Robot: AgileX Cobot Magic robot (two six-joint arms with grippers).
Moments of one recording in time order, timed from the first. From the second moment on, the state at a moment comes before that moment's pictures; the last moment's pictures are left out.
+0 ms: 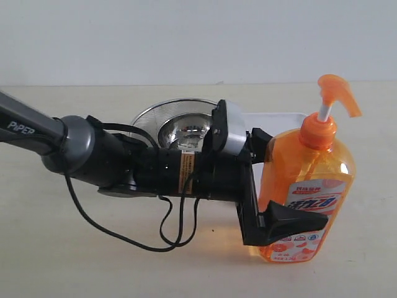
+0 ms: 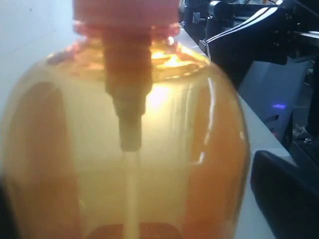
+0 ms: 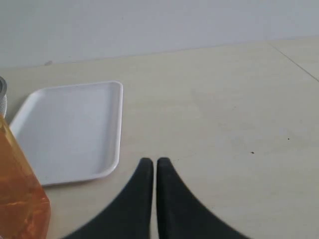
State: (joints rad) left arm -0.67 2.13 -1.07 1.04 -1.12 -0.50; right arm -0.05 0.01 0.00 0.02 0.33 0.07
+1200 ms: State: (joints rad) left arm -0.68 2.23 -1.19 0.99 -1.17 -0.51; right arm -0.05 0.01 0.00 0.02 0.33 0.07
